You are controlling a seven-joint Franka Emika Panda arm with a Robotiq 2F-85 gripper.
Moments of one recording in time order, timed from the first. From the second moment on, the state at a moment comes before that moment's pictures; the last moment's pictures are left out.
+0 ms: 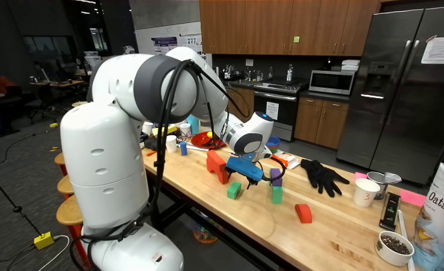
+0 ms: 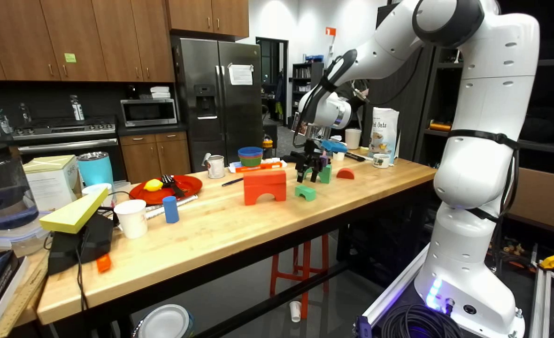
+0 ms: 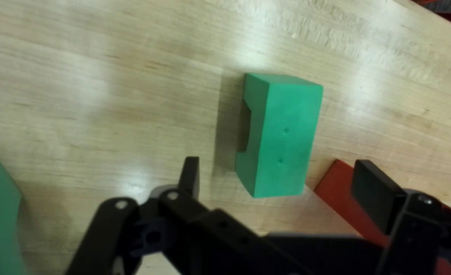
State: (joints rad) arm -0.06 0.06 -0.08 -2.33 0.40 2.31 -0.52
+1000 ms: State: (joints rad) arm -0.06 0.09 -0.07 -2.33 0.39 2.28 -0.52
